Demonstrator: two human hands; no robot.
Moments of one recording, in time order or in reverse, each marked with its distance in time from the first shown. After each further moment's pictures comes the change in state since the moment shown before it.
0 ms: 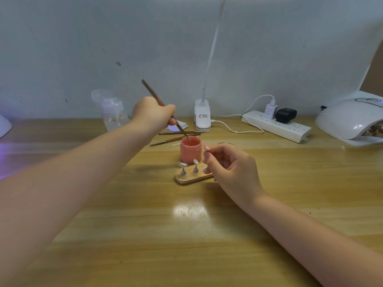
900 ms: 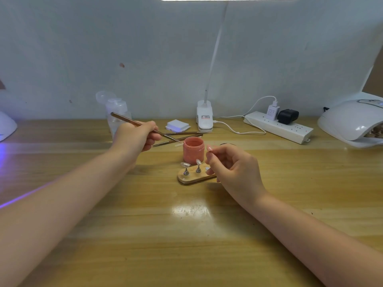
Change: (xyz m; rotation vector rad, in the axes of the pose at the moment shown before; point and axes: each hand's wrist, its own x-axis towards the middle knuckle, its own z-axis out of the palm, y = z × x) left_hand -0.017 -0.058 -0.019 -0.421 0.017 -0.154; right_hand 0.000 0.001 -0.001 -0.011 -0.013 -0.007
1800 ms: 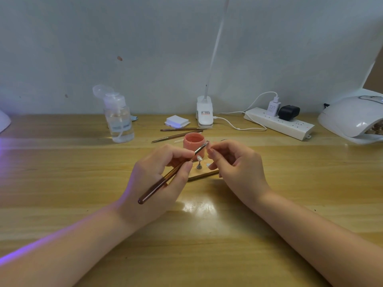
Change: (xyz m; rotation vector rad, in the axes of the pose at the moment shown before) left_hand -0.112 -0.014 0.007 0.274 -0.241 0.915; right_hand 0.001 0.001 -0.001 -0.055 0.002 -0.044
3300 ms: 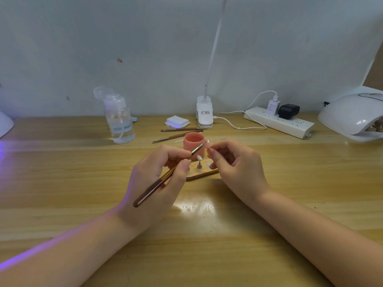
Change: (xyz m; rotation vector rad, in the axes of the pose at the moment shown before) left_hand -0.006 0.008 0.000 -0.016 0.049 -0.121; right_hand -0.001 -0.003 0.000 -0.040 0.021 -0.027
